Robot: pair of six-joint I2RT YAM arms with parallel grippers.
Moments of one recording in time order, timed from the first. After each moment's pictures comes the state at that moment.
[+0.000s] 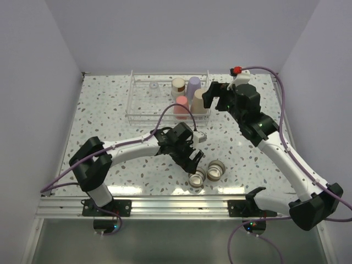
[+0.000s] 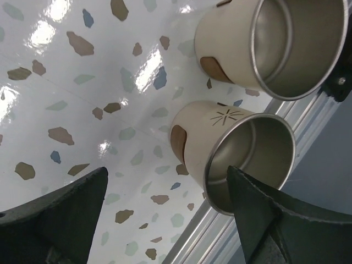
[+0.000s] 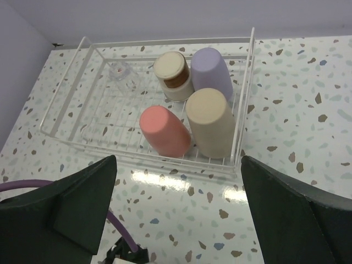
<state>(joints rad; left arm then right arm) -0.94 1.67 1.13 -0.46 0.32 -0.22 0.50 1.18 1.21 -0.29 0.20 0.35</state>
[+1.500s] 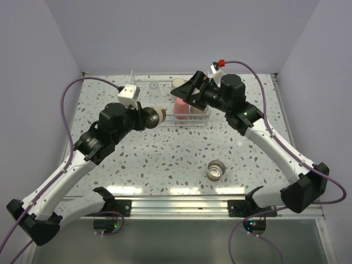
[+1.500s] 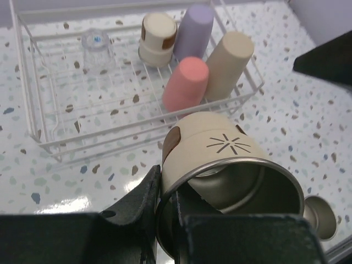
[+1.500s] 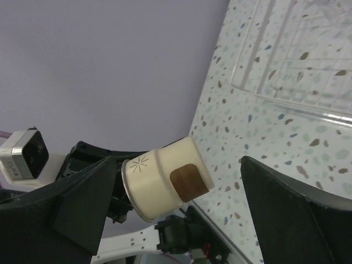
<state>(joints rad) -0.63 1.00 1.10 -0.45 -0.20 -0.29 0.56 1.35 1.34 -0.18 -0.28 0.94</state>
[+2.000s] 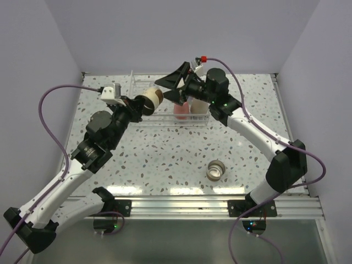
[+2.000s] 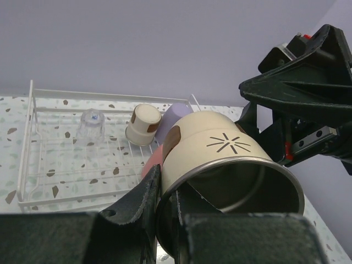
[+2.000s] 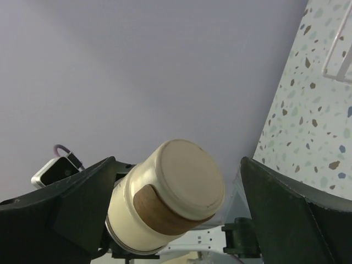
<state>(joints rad) -0.63 0.86 0.96 -0.05 -0.32 -0.37 0.59 1.58 1.42 0.14 -0.49 1.29</state>
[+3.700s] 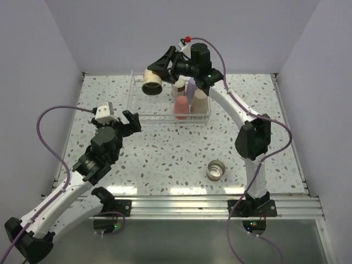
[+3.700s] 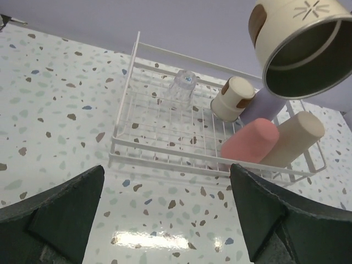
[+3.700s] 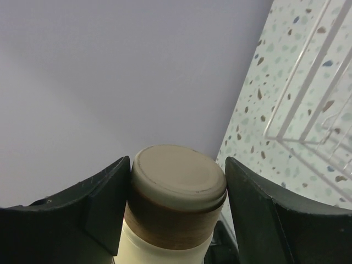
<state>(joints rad) -0.62 0.71 0.70 -0.10 -0.62 -0.41 0.53 2.07 2.03 -0.10 -0.63 1.16</state>
